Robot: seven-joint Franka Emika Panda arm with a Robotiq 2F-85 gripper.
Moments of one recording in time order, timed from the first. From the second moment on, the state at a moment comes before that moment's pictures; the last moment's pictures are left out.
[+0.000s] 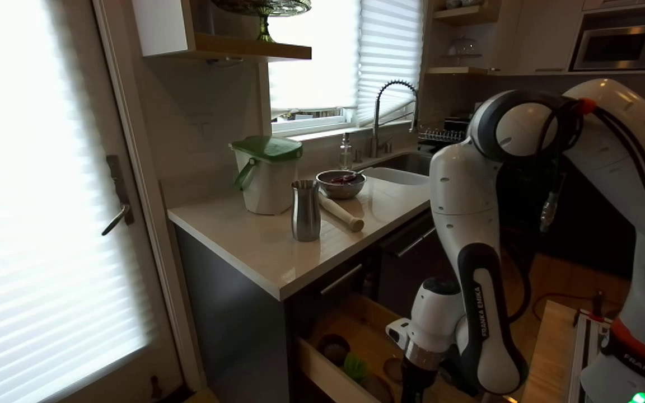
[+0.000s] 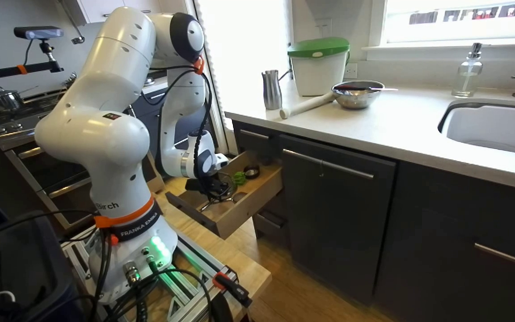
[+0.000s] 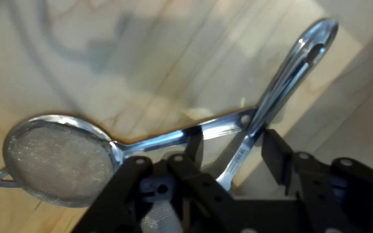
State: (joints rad) arm 0.32 0.81 0.09 -2.58 -0.13 3.51 -0.08
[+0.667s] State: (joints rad) arm 0.42 0.75 0.03 -2.60 -0.04 3.44 -0.08
